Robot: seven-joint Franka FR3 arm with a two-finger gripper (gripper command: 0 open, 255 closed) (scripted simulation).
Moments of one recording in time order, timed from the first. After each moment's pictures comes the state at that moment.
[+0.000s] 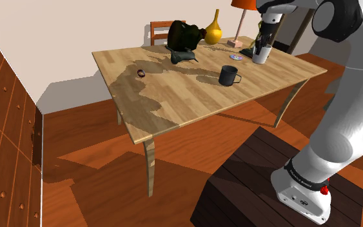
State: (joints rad) arm -0.31 0.35 -0.48 -1.50 0.10 1.84 -0.70
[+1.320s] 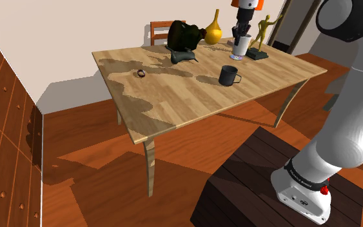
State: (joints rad) arm -0.11 0.28 -0.40 -1.44 0.04 1.70 -0.41
